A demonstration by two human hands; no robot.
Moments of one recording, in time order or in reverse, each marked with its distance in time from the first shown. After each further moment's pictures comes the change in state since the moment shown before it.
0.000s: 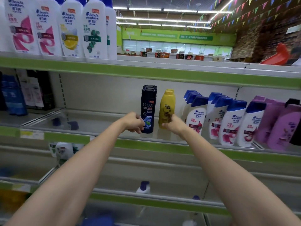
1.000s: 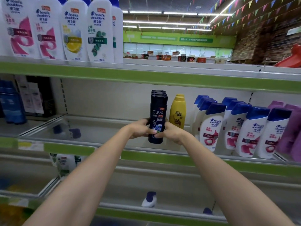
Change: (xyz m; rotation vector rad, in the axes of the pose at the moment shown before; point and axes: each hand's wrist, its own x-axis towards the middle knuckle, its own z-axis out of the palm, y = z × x) left_hand 0.051 -0.020 -0.004 -0.272 -0.228 0.114; right_hand 0.046 -0.013 0.042 0.064 -0.233 -0.071
